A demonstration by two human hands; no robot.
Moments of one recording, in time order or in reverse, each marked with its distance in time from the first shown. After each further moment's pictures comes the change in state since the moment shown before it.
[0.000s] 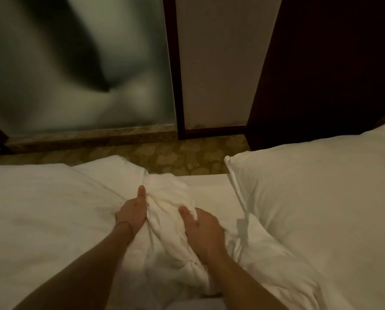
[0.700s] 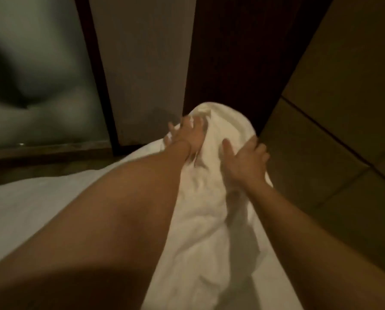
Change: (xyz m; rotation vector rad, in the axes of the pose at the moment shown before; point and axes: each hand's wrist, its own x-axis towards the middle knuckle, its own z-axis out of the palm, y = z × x) left_hand -0.165 0.416 0.096 0.097 -0.277 0.611; right_hand -0.032 -0.009 -0.394 -0.199 0.570 0.176
